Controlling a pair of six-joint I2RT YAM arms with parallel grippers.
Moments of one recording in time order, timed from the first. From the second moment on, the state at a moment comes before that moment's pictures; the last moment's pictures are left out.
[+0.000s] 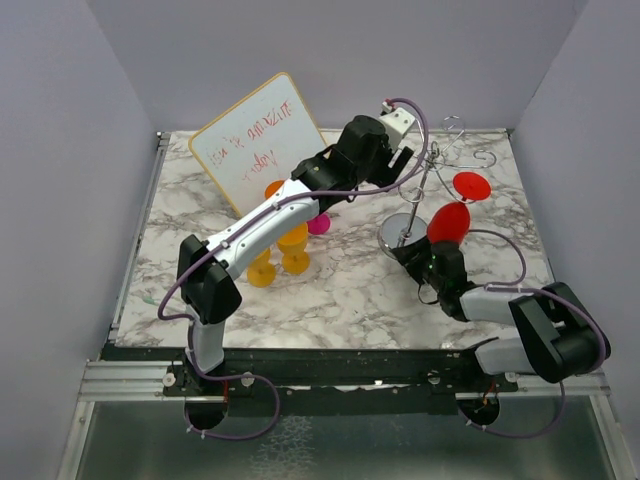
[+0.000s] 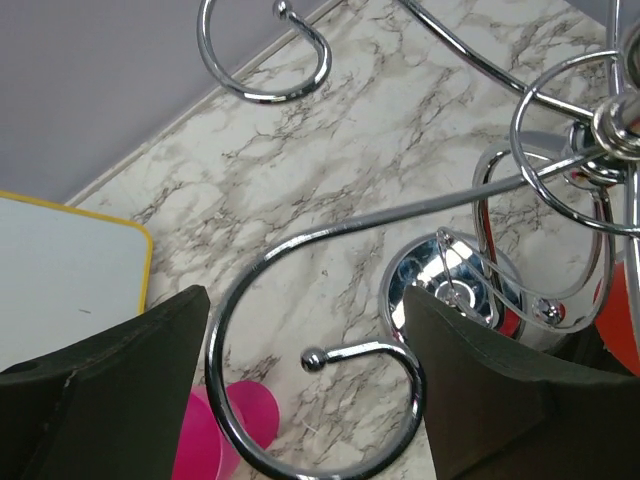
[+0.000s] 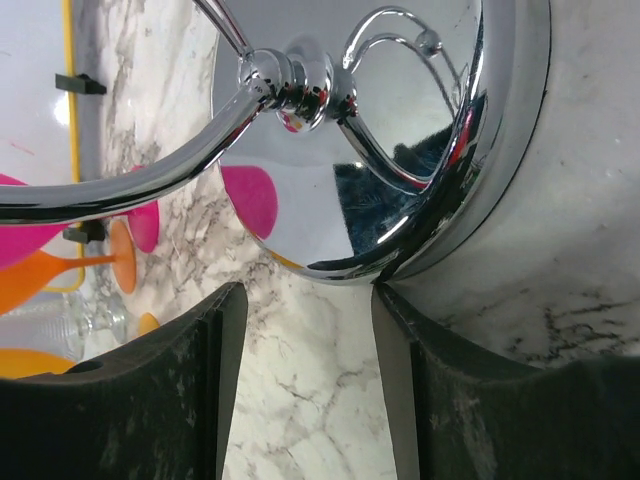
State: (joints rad) left arm -0.83 1.90 1.95 -0.42 -0.18 0.07; right arm 0.36 1.33 0.25 0.55 0.09 1.05
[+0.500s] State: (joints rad) left arm -0.82 1.83 1.87 -0.46 -0.17 0.02; right arm 0.31 1.64 0.41 0.78 0.08 1.08
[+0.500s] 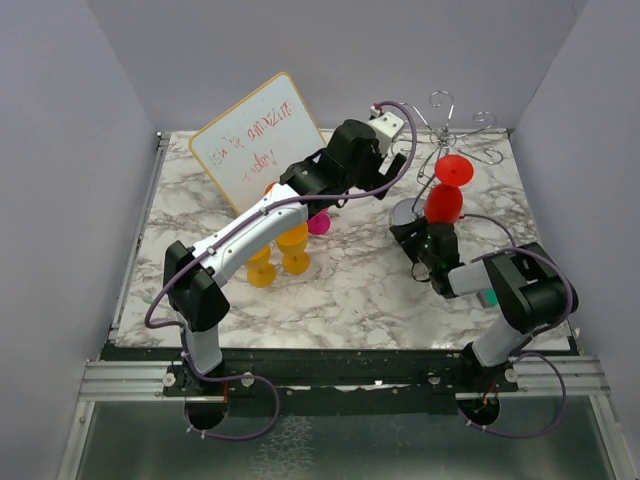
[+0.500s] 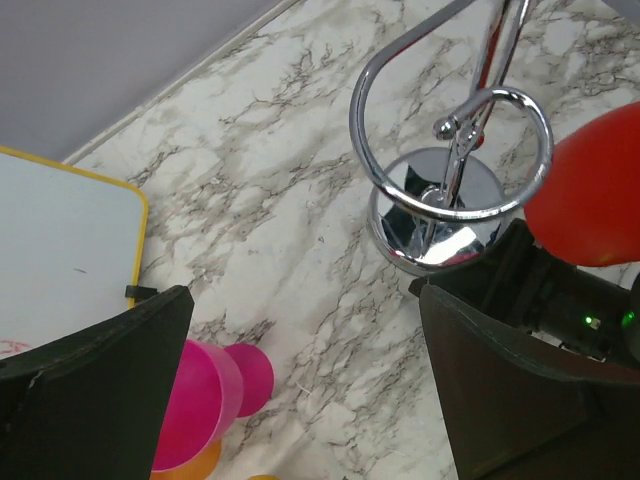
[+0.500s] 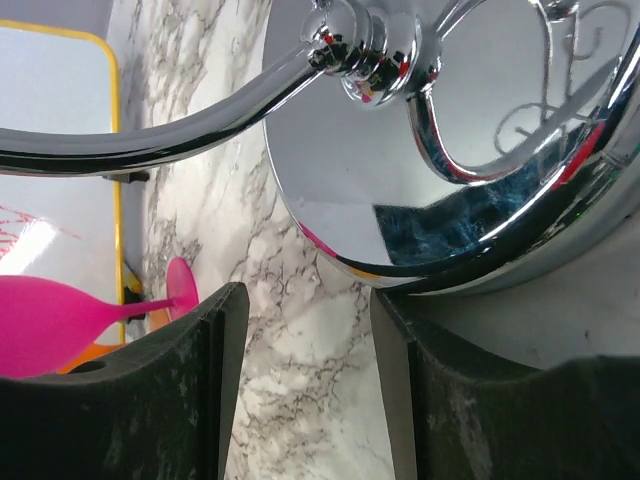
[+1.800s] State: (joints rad) left arm -0.81 1.20 1.29 -0.45 -0.16 -0.19; right arm 0.27 0.84 0.25 0.09 0.00 1.03
